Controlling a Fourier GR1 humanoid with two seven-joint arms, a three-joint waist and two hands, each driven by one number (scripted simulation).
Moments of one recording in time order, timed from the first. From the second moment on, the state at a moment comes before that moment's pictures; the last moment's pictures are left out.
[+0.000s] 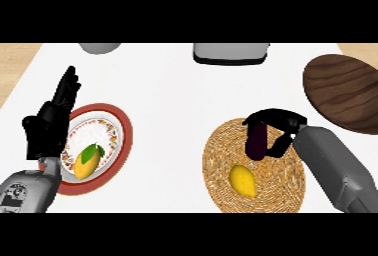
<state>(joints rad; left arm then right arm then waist) -0.22 0.34 -0.08 -1.58 -0.04 0.24 0.16 -0.68 -0.34 0.36 -0.58 0.71 0.42 -0.47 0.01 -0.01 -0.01</state>
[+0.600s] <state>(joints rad) -0.19 0.33 -0.04 -1.60 -0.06 0.22 0.17 -0.56 -0.18 0.34 -0.81 0.78 0.25 -0.22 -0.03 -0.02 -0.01</state>
